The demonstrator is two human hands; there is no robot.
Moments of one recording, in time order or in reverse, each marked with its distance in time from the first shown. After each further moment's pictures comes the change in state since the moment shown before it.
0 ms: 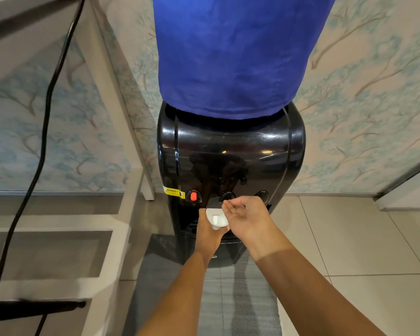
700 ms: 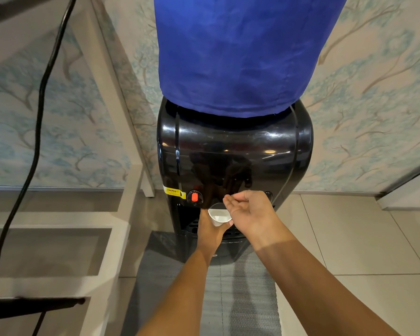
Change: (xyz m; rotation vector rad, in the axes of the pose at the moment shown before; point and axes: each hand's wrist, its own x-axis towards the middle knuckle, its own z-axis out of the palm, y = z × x) left_hand 0.010 0.001 0.004 -0.056 -0.022 -0.023; right_hand 0.014 -0.011 0.013 0.114 0.046 0.020
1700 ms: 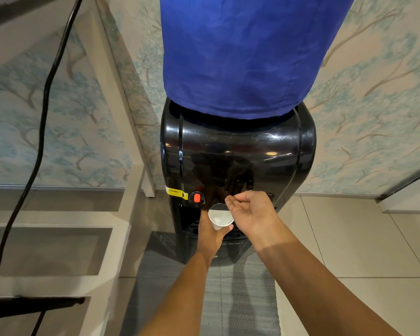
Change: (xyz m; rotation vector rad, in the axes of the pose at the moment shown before) left_hand 0.002 -0.008 -0.003 0.030 0.004 -0.013; right_hand 0.004 0.002 0.003 -0.006 0.015 -0.022
